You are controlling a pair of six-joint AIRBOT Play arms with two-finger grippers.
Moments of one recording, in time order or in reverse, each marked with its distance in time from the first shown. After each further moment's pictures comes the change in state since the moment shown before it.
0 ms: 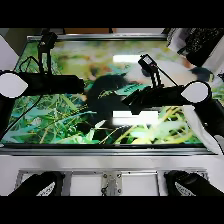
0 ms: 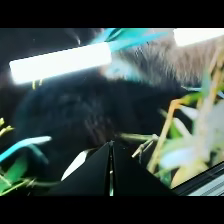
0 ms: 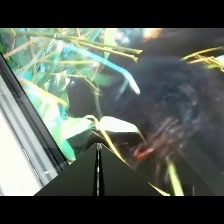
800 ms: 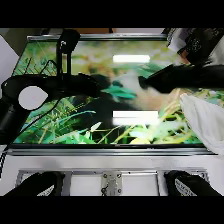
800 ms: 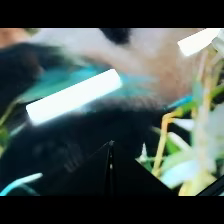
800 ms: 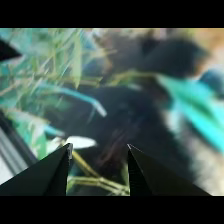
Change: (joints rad) left arm -0.203 0.000 0.000 0.148 0.145 -0.013; right arm -0.243 0.017 0.168 0.069 0.158 0.003
